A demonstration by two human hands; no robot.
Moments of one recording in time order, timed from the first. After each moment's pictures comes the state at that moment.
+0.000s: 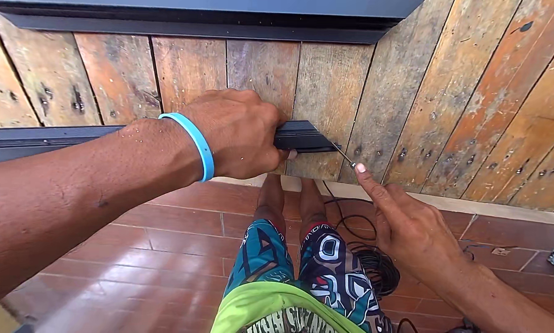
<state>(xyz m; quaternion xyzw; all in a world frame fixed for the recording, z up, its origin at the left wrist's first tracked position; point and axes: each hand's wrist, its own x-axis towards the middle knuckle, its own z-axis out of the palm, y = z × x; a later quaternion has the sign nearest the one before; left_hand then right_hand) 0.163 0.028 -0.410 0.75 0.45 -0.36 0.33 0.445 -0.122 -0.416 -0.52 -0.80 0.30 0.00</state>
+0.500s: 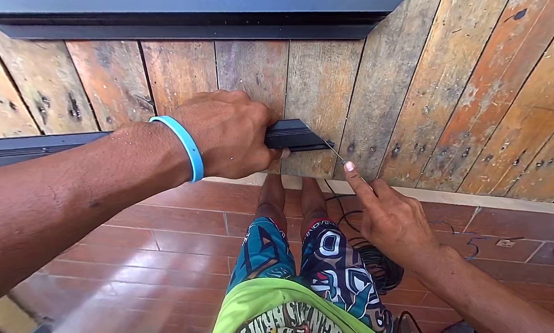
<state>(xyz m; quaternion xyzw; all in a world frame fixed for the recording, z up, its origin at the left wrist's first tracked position) 0.162 0.031 -0.412 0.75 0.44 -0.36 0.33 0.439 -0.134 -0.436 -0.52 -0.81 0.26 0.00</state>
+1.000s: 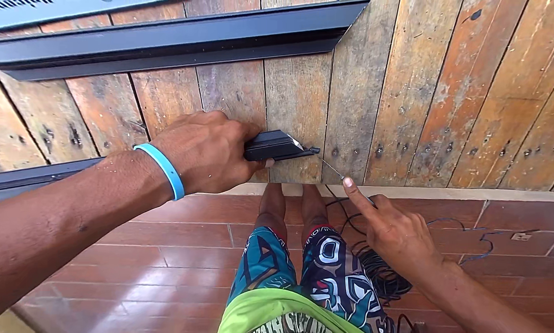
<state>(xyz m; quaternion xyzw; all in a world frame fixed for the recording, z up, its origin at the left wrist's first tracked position) 0.158 0.025 -0.415 0.77 0.44 -0.35 0.30 0.460 -0.164 -0.436 -0.56 -0.78 0.27 -0.03</state>
